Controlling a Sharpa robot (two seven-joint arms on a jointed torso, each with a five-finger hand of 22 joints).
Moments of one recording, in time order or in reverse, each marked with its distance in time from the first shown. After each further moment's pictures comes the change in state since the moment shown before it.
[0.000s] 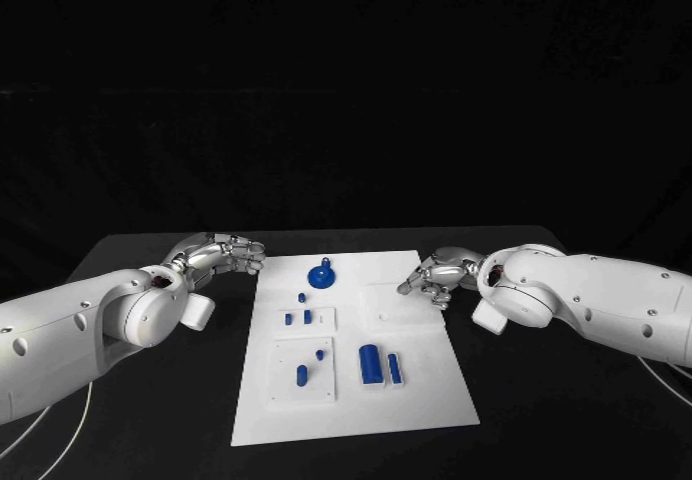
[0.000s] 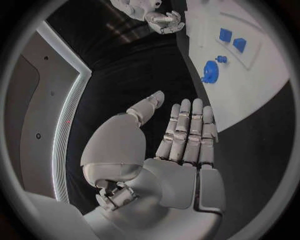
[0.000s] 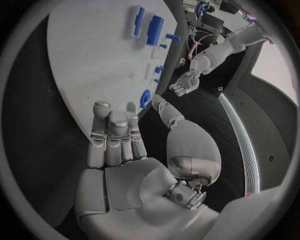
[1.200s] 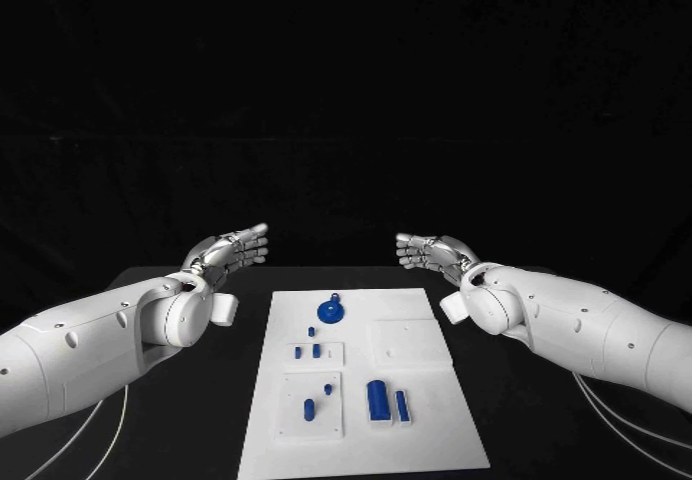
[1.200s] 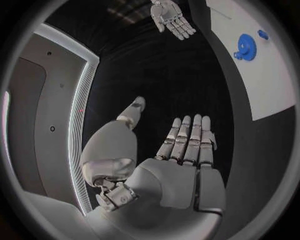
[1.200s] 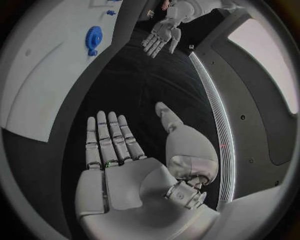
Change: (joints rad) left arm 0.024 0.106 0.002 -0.117 0.147 -0.125 0.108; left_hand -0.327 0.021 -0.245 0.109 -0.081 -0.404 -0.072 -0.140 -0.188 -0.533 -0.061 -0.031 -0.033 -0.388 -0.045 -0.240 -0.129 -0.014 -0.278 -0.001 -0.234 -0.150; right arm -0.079 0.268 0.106 -0.425 0.373 -0.124 0.416; right_hand -0.238 0.103 -0.218 0.111 -0.053 -0.465 0.006 -0.090 -0.223 -0.526 0.097 -0.945 -0.987 -0.768 0.205 -0.935 -0.759 -0.151 -0.844 0.150 -0.652 -0.329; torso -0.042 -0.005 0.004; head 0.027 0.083
